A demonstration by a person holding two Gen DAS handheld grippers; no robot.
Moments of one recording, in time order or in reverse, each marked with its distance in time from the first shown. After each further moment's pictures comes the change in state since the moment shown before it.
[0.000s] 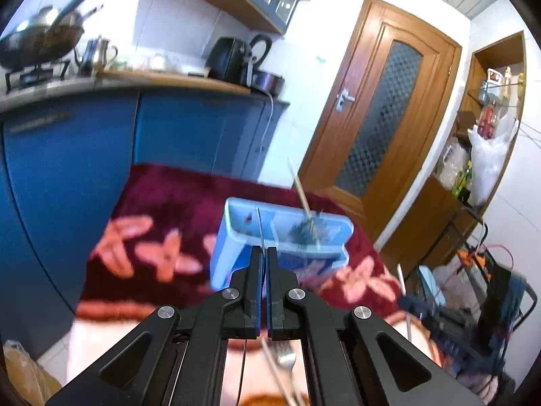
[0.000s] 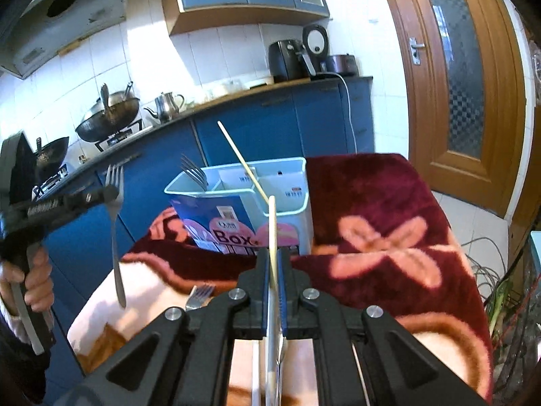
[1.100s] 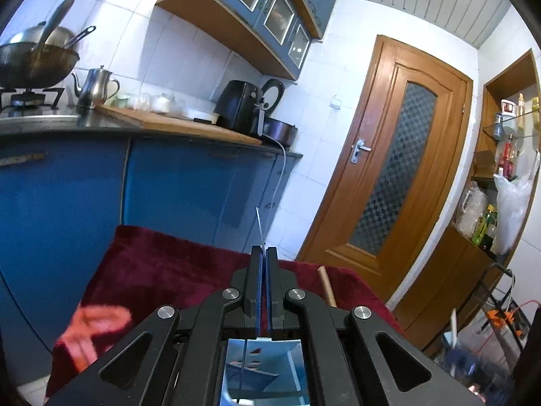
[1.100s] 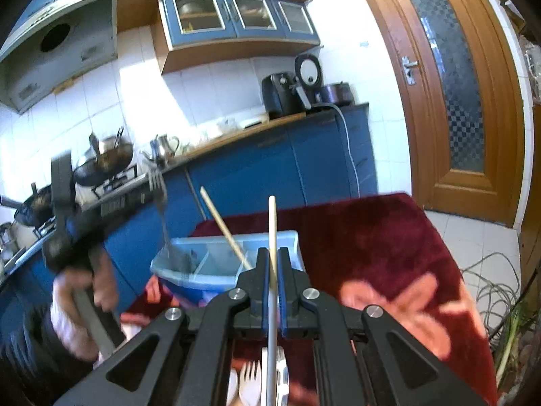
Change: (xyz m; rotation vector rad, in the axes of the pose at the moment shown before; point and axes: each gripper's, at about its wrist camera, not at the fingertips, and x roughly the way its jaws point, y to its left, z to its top) left arm 0.095 0.011 0.055 -0.027 -0.220 0.044; right arm 0.029 -0.021 0.055 0.064 -0.165 0.018
